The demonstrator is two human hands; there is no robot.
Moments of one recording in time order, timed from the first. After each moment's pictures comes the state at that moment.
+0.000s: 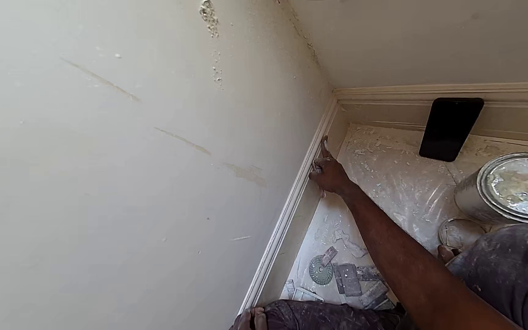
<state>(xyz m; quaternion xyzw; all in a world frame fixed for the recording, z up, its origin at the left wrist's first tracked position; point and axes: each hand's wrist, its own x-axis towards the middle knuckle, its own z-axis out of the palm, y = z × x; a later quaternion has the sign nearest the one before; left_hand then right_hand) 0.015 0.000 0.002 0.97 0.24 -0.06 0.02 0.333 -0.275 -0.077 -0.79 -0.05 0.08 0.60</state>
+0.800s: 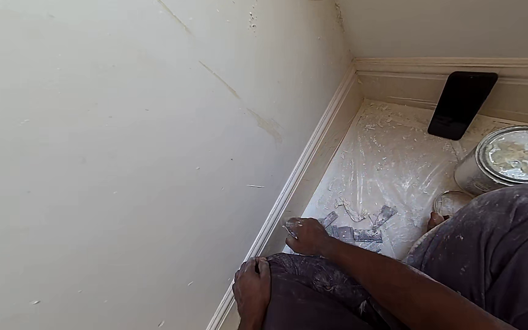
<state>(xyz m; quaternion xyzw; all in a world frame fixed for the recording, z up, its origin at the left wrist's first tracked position) 0.001 -0.008 0.006 0.96 0.27 -0.03 0.01 0.120 -0.161 -0.077 -0.76 -0.32 0.19 0.54</state>
